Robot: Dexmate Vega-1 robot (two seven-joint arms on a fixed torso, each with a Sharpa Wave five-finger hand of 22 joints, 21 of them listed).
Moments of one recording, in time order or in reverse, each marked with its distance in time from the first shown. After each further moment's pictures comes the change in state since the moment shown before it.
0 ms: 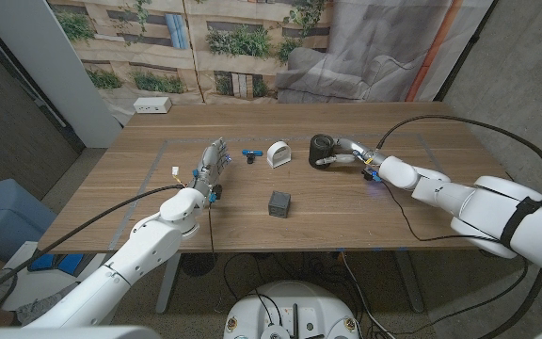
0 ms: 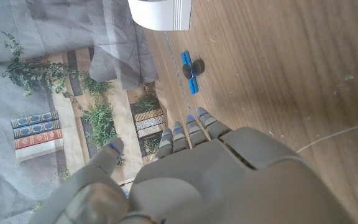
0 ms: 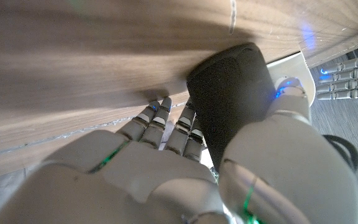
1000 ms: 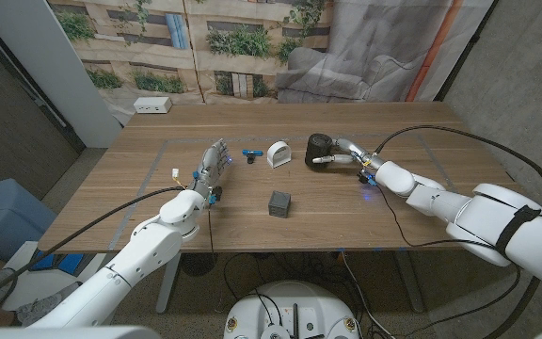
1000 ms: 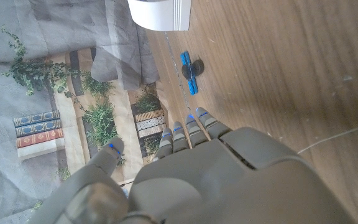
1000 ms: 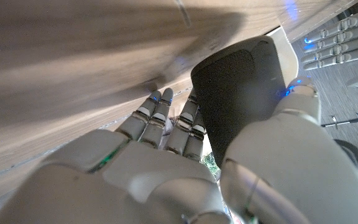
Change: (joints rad) left arm -0.001 -0.005 0.005 0.031 0.006 -0.040 -0.027; left_hand 0.000 0.000 0.003 0.003 0.000 0.000 0.000 0.000 0.000 0.000 0.000 0.000 0.000 0.000 0.000 0.000 0.000 0.000 0.000 0.000 0.000; right arm -0.052 0.026 0.110 -0.009 0.071 0.054 0.014; right_hand 0.006 0.006 -0.014 0.006 0.013 0.124 0.028 0.079 0.005 0.166 0.023 0.008 0.005 0.091 -0.002 0.060 0.023 0.099 0.017 0.009 0.004
